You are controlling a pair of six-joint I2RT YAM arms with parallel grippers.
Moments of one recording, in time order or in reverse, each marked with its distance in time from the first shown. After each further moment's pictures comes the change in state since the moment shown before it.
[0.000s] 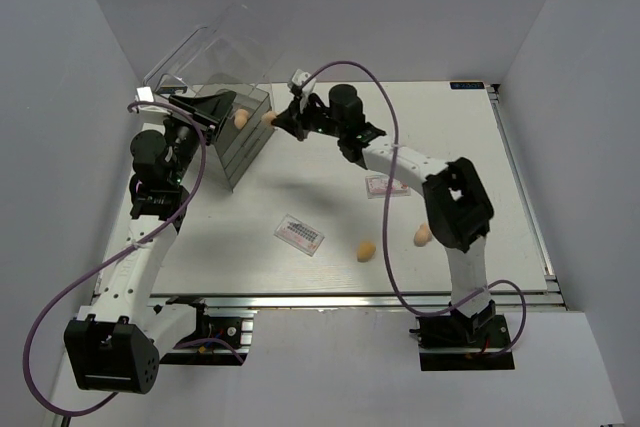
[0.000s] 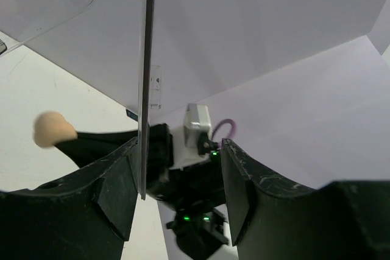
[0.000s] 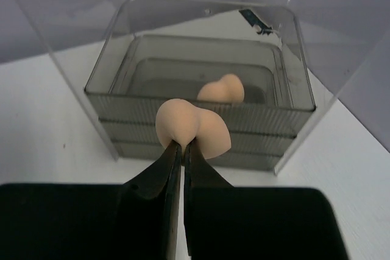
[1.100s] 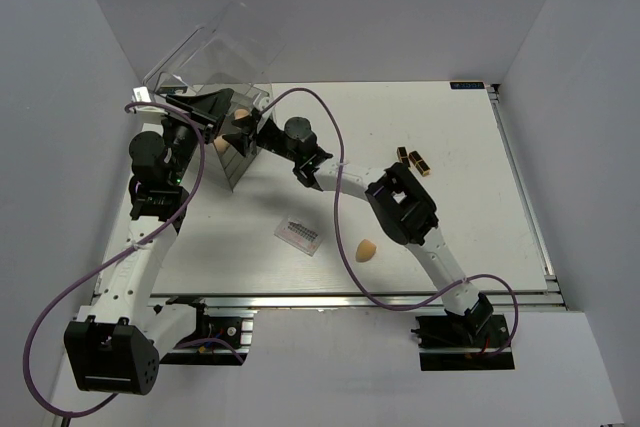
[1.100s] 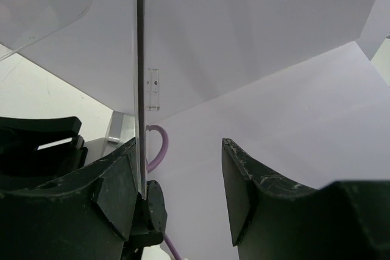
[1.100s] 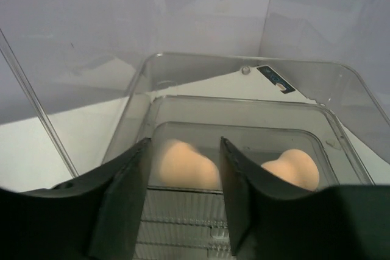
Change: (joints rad) left arm 0.000 -0.005 -0.006 0.037 -0.016 -0.017; right arm 0.183 0.391 0.268 0.428 0.218 0.136
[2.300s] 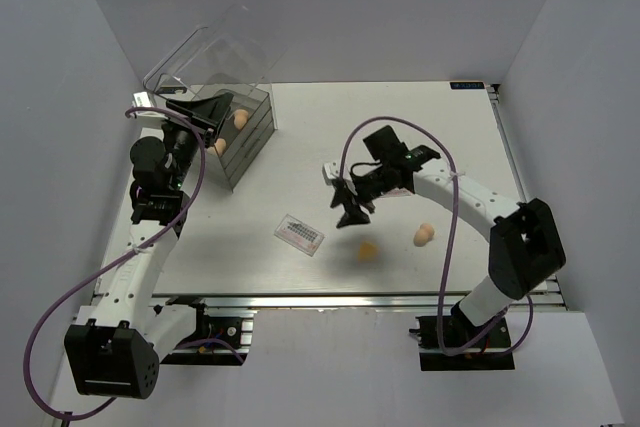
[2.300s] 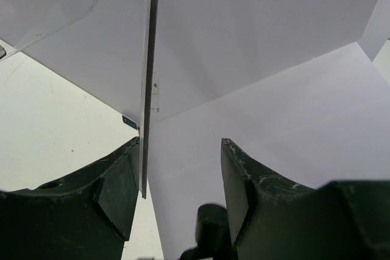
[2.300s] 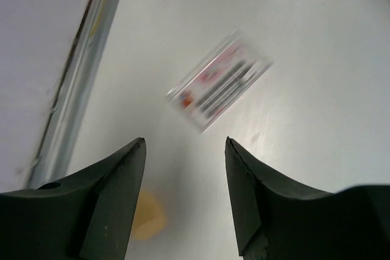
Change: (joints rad) left arm 0.000 -0.023 -0.039 0.012 -0.008 -0.001; right arm -0.237 -0.797 -0.598 -1.405 -0.618 -0.987
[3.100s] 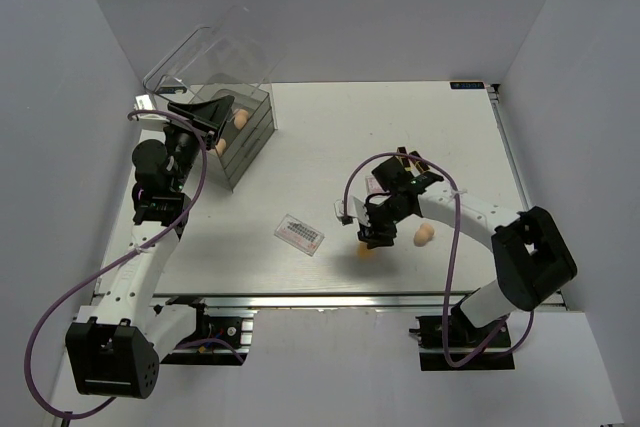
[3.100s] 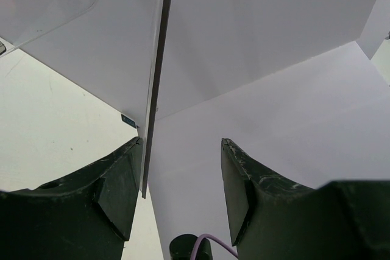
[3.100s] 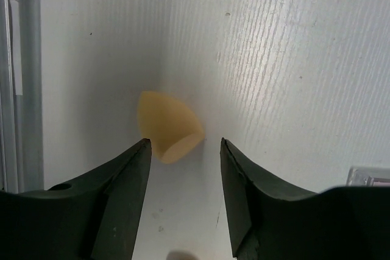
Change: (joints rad) left arm 0.000 0.002 -0.033 0.042 0.005 -0.010; right arm 0.004 -0.113 -0.321 -0.066 0.396 -0.113
